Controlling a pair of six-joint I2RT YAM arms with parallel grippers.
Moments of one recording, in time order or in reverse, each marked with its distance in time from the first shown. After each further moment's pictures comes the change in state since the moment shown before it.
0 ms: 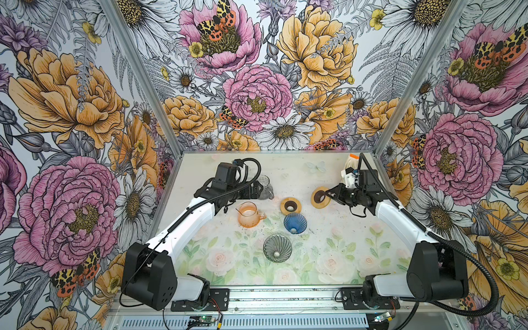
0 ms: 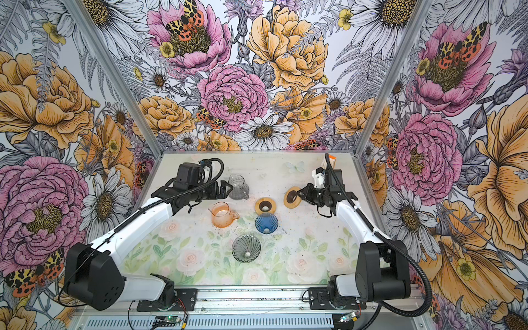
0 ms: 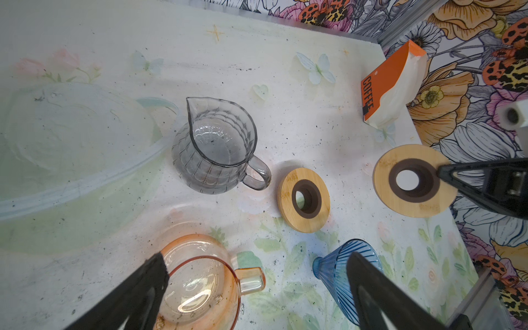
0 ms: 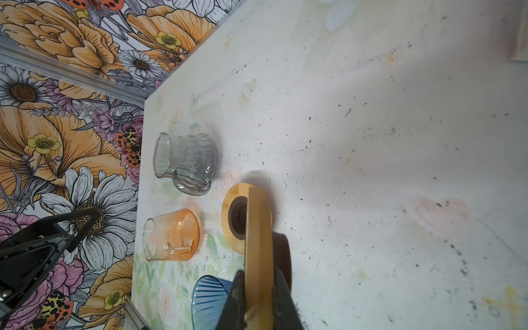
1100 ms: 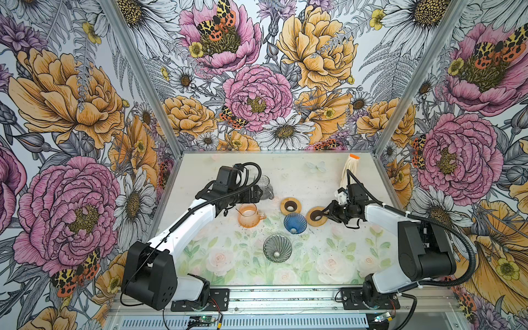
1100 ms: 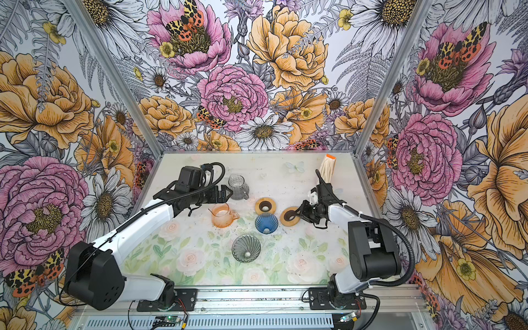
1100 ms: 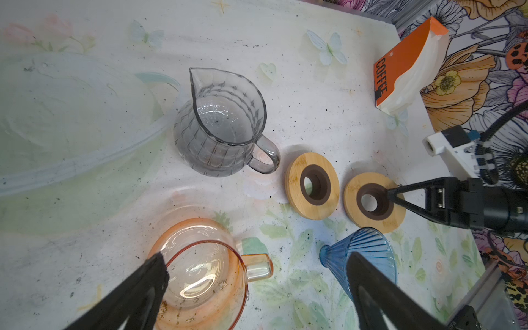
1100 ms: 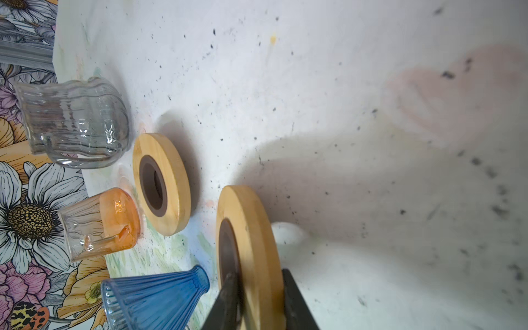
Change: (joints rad) left arm -0.008 0.006 -0.039 -0.013 0.000 0.000; right arm 0.014 0.150 -0.171 0.046 0.043 0.028
